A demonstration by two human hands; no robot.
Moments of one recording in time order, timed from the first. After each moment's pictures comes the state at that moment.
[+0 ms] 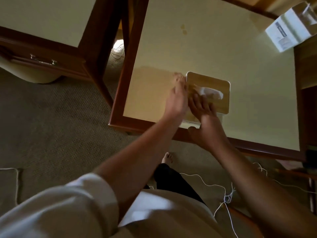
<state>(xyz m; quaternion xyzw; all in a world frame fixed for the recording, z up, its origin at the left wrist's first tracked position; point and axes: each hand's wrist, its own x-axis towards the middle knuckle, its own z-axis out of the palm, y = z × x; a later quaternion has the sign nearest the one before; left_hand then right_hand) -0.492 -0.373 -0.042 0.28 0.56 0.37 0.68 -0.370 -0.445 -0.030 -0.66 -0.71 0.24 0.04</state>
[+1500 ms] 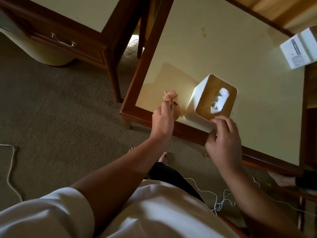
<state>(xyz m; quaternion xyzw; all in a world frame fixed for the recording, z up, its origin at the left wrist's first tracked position) -0.554 -0.451 -0.048 0.19 0.59 0.41 0.67 -0.365 -0.499 -0.036 -0.66 -0.73 0.00 0.16</state>
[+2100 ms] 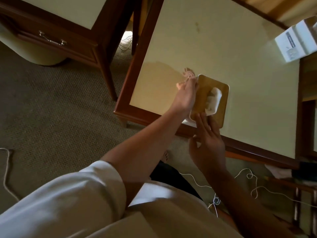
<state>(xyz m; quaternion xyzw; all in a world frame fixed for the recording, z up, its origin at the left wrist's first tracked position) -0.492 -0.384 -0.064 0.32 0.51 0.34 0.72 -0.386 -0.522 -0.053 -0.66 -0.74 0.07 0.15</state>
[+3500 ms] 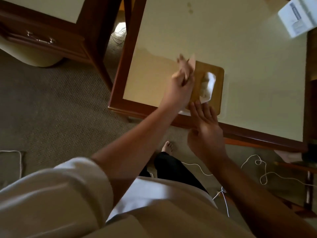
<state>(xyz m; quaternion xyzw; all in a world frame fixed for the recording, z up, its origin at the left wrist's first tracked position) -0.506 -0.401 -0.049 0.46 0.53 0.36 0.61 -0.380 -0.517 -0.052 -0.66 -0.74 0.10 0.11</state>
